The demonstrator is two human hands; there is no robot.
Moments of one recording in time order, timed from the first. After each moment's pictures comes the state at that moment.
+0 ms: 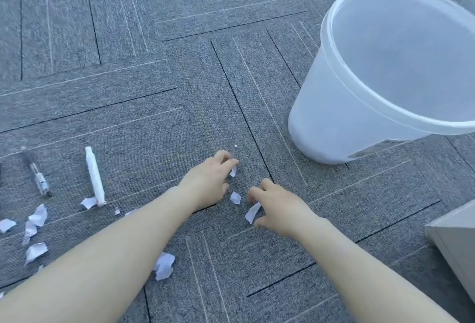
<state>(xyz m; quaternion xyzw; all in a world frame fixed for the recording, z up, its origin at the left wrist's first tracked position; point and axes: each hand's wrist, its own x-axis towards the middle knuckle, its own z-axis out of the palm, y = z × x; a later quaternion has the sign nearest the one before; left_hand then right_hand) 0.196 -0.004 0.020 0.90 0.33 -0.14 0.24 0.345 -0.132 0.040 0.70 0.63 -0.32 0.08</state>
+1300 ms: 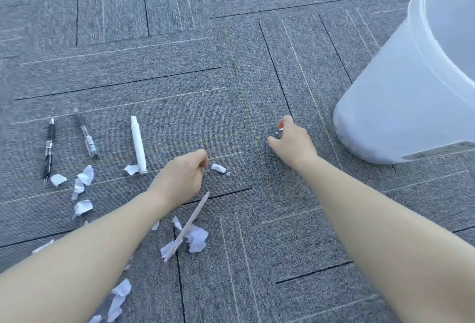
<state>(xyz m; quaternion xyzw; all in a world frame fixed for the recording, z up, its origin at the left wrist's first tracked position) 0.067 -0.002 0.012 0.83 0.47 0.02 0.30 0.330 -0.024 0.020 0.82 0.47 -0.31 -0.13</state>
